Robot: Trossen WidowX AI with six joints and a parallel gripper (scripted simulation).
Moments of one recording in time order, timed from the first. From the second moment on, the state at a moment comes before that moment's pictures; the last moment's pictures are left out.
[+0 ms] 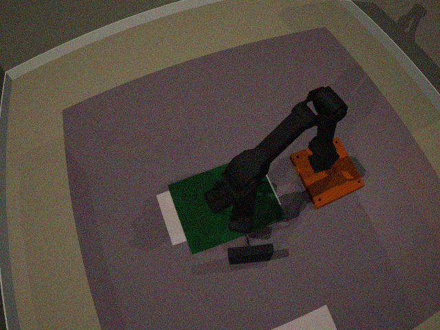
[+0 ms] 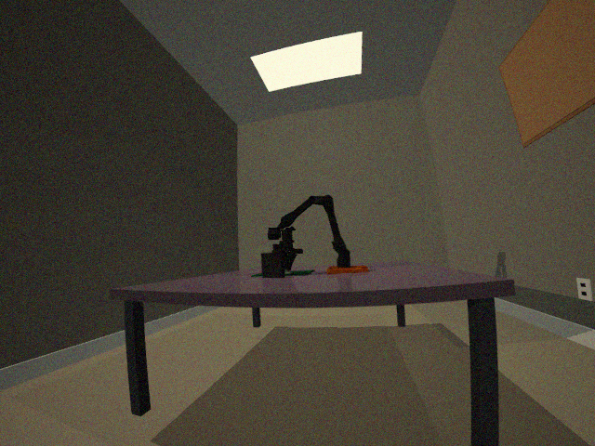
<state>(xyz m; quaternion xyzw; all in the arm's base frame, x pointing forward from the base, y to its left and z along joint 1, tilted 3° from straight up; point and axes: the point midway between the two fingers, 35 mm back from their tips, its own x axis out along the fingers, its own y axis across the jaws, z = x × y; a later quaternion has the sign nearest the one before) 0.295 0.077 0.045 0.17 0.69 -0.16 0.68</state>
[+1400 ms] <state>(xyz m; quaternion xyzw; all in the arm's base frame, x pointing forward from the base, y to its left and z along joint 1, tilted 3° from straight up) 0.293 0.076 0.049 0.16 0.70 -0.16 0.67</state>
